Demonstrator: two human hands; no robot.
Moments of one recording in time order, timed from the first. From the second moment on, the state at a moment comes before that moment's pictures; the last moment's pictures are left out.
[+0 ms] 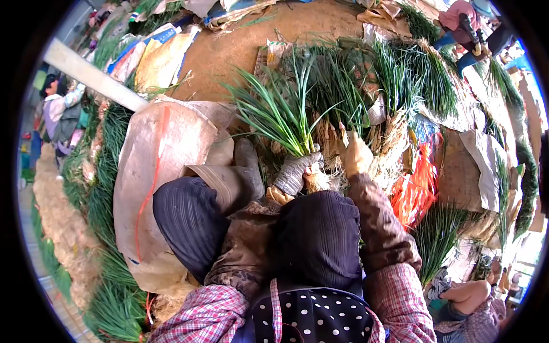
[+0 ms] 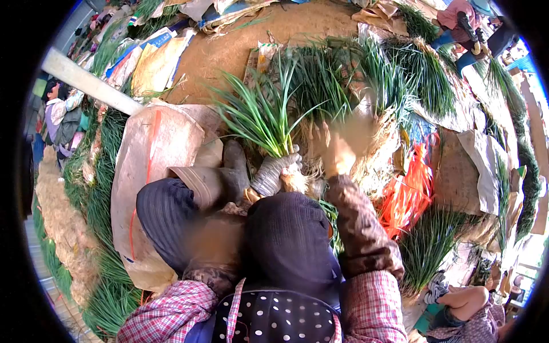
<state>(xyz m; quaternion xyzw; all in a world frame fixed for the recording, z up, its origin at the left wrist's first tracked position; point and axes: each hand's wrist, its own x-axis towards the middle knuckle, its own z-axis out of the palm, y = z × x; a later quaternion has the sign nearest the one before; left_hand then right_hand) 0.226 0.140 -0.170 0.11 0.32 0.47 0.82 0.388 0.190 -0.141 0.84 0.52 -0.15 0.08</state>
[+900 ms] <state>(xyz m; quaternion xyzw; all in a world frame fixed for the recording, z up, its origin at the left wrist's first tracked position) 0.217 0.137 -0.185 0.06 0.31 0.37 0.88 0.369 0.165 -0.207 0.58 0.14 -0.65 -0.47</state>
